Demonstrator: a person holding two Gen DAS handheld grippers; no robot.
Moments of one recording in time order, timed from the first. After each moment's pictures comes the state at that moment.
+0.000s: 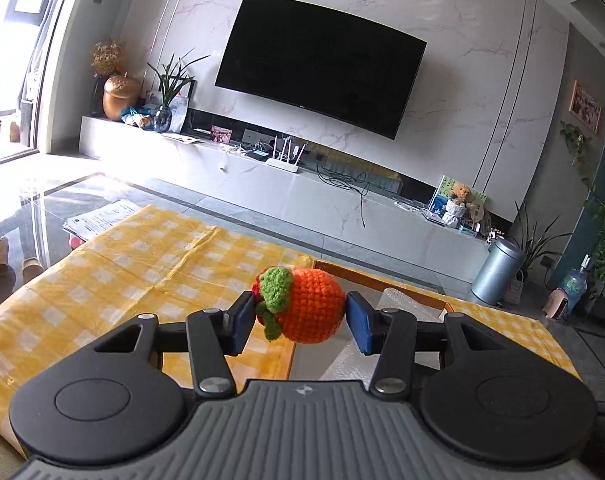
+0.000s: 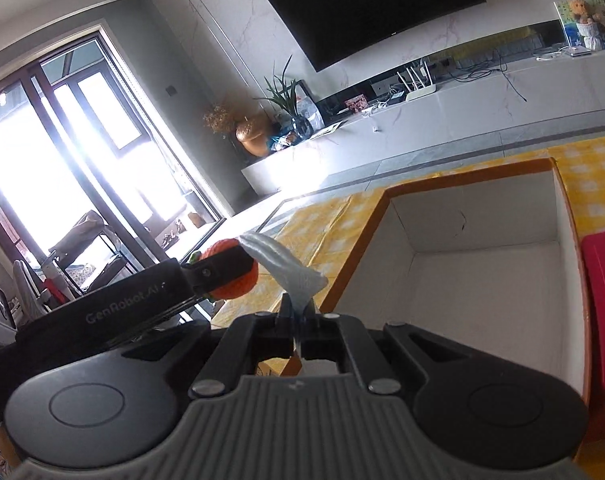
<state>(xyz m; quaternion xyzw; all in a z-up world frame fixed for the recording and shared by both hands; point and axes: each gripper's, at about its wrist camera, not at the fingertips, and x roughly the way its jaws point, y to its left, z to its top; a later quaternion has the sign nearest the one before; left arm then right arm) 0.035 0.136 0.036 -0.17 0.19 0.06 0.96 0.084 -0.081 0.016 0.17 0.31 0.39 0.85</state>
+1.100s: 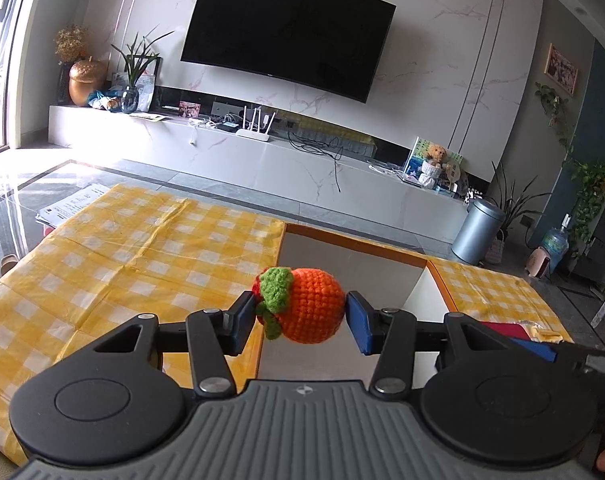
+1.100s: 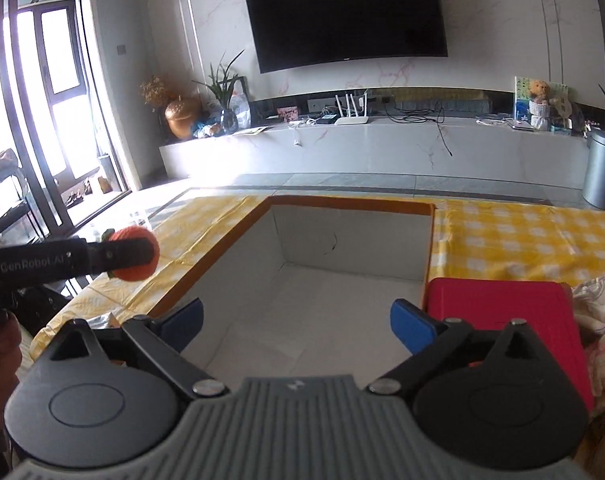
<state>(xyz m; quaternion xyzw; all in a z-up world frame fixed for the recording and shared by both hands) 0.050 0.120 0.024 -0.13 0.24 0.01 0.96 0.086 -0.137 0.012 0.03 0.28 0.27 0.92</state>
